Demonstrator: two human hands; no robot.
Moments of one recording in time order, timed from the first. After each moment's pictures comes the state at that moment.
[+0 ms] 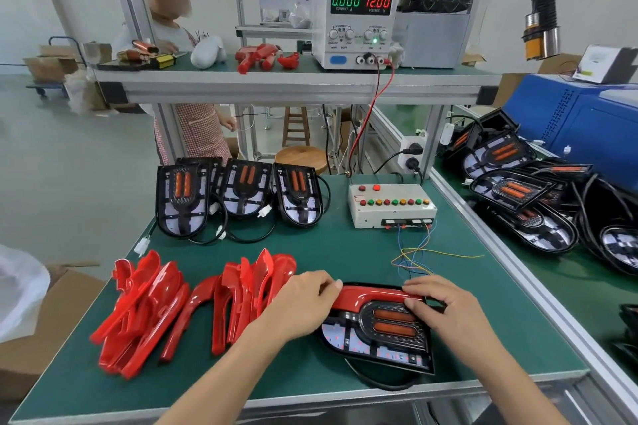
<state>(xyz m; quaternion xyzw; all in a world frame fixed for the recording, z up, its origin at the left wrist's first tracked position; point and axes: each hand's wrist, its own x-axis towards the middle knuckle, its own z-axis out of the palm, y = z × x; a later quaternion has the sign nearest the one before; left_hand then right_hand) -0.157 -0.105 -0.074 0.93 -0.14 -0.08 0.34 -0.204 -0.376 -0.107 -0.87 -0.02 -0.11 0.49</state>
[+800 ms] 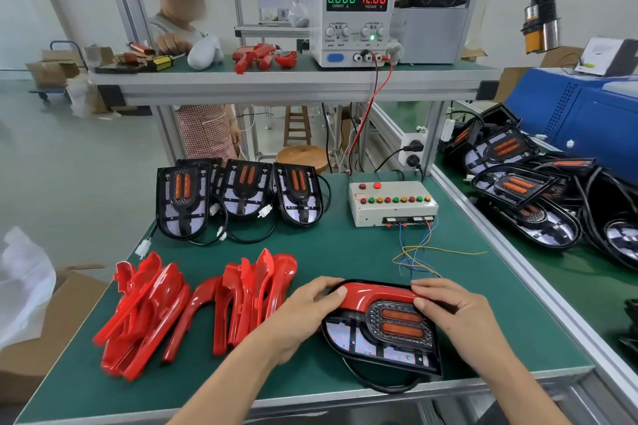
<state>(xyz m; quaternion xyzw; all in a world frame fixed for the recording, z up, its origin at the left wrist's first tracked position) -0.169 -0.107 -0.096 0.71 -0.04 -0.23 0.66 -0.210 -0.377 -0.114 -0.80 -0.01 -0.12 0.59</state>
